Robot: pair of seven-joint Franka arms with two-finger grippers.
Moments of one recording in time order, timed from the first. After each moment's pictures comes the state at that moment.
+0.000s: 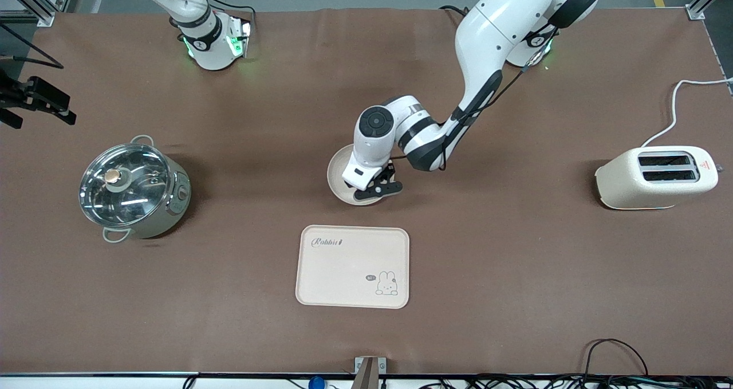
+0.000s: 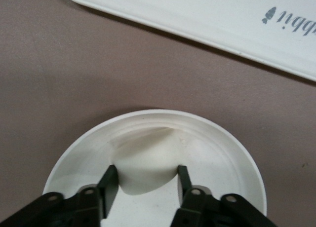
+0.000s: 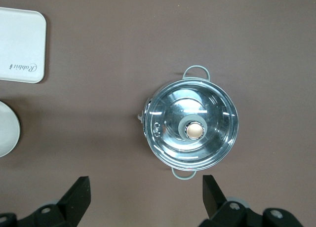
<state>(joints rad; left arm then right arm) -0.54 0.81 -0.35 -1.52 0.30 2.38 -1.22 0.07 -0.05 -0.13 -1.58 0.00 1.56 -0.13</state>
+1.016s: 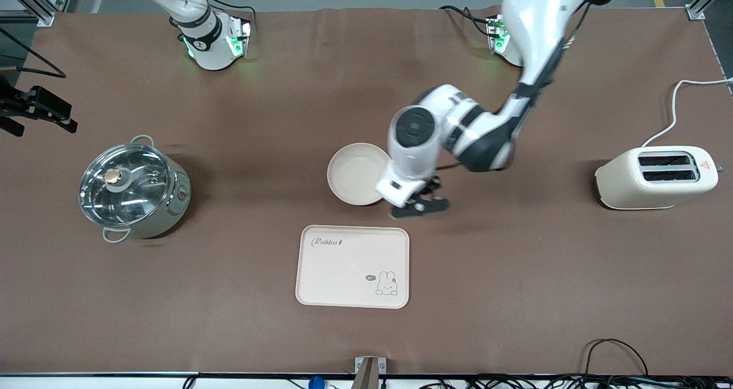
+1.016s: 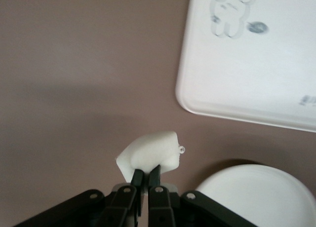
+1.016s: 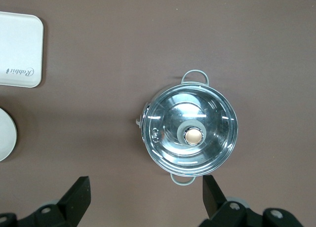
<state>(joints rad) -0.33 0.61 -0.34 -1.43 0.29 1.96 -0.79 0.06 -0.04 -0.13 -1.58 0.00 1.58 -0.13</state>
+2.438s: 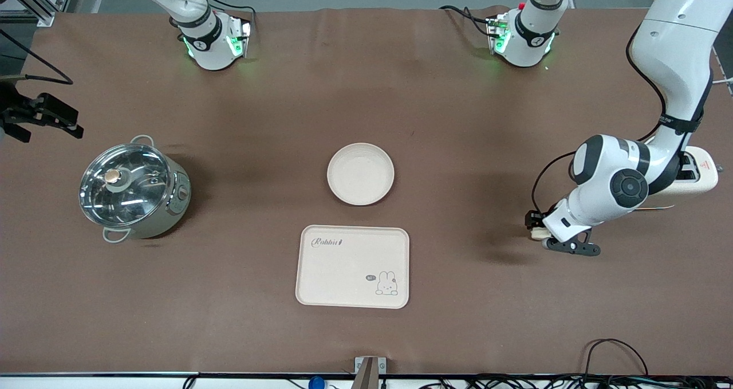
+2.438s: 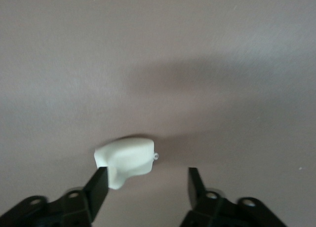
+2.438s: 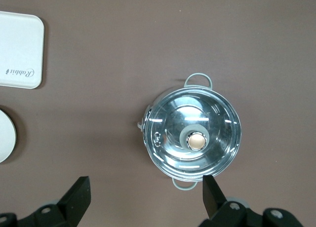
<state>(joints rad) 0.31 0.58 -0.44 -1.84 0.28 2.38 -0.09 0.07 -0.01 -0.12 -1.58 0.00 1.61 -0.13</state>
